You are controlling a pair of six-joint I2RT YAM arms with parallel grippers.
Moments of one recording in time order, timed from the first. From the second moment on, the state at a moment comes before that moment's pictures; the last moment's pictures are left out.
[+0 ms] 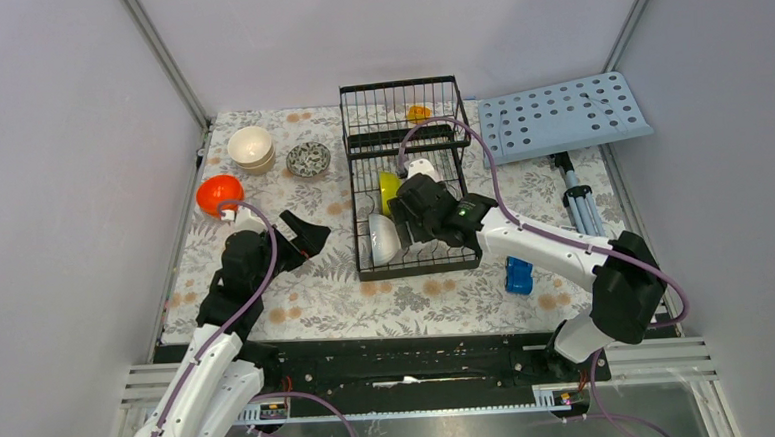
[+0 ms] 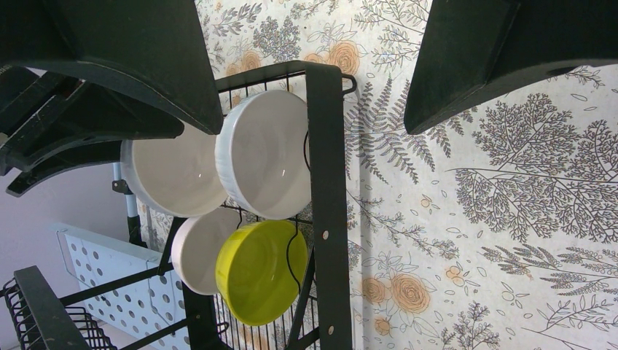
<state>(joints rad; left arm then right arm) -0.27 0.61 0.46 -0.22 0.10 -0.77 0.88 1.54 1.19 -0.54 0.32 0.42</state>
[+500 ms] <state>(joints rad) -0.27 0.61 0.46 -0.23 0.10 -0.77 0.89 1.51 1.22 -0.57 0.35 0.41</state>
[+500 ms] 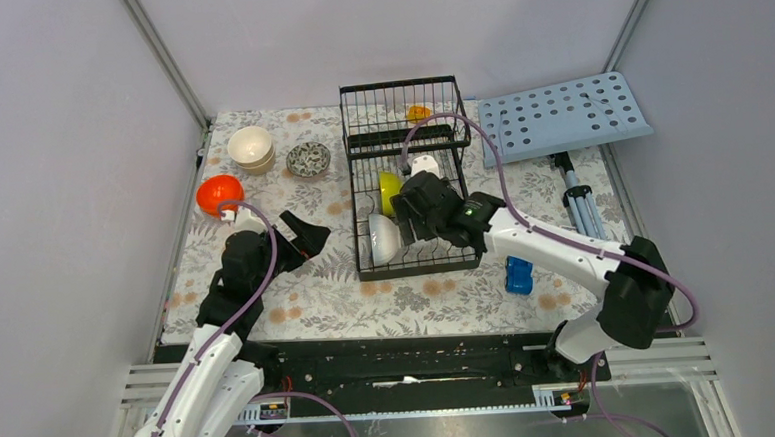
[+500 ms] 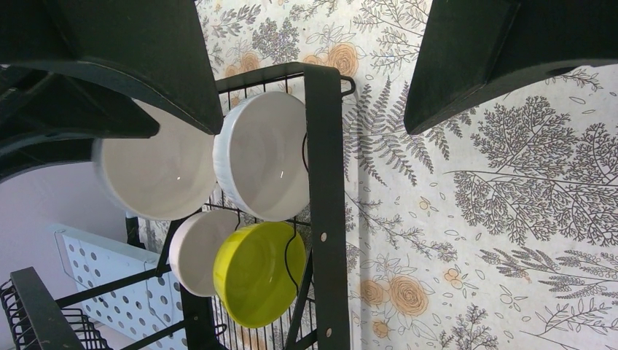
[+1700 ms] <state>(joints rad) -0.27 0.58 0.61 -0.22 0.40 -0.74 0.68 0.96 0.49 0.31 -0.36 0.94</state>
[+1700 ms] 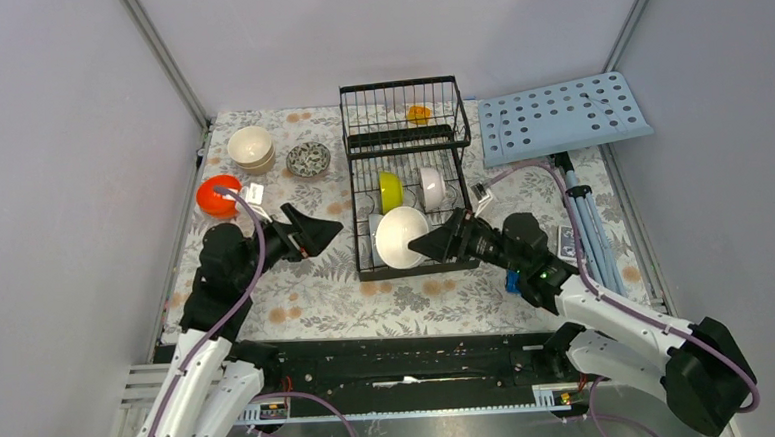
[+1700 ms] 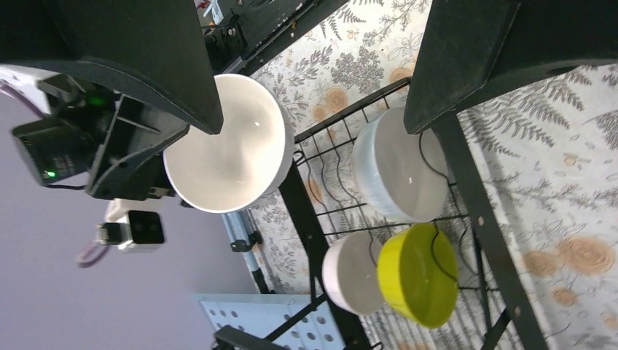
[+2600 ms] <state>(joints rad) -0.76 0.86 1.00 -0.47 0.21 -0.49 0.66 1.05 0.21 1.11 -0.52 1.28</state>
